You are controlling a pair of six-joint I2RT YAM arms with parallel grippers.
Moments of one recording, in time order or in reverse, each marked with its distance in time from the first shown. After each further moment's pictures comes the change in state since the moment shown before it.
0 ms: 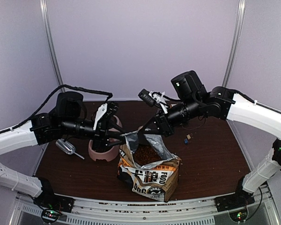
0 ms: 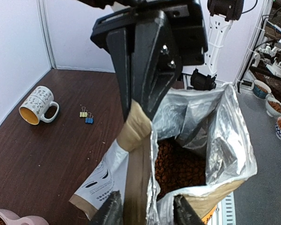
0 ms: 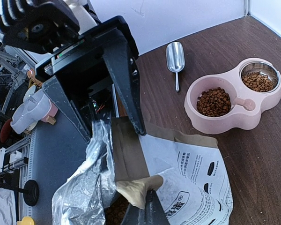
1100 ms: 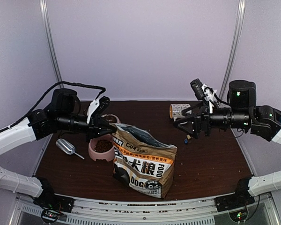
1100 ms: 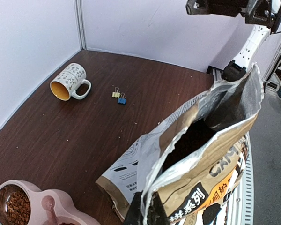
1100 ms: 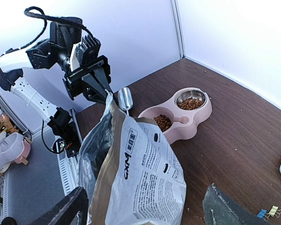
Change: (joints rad) left arm 0.174 -0.017 0.003 -0.102 -0.016 0.041; right arm -0.034 -0.502 -0.338 0.130 0.326 0.086
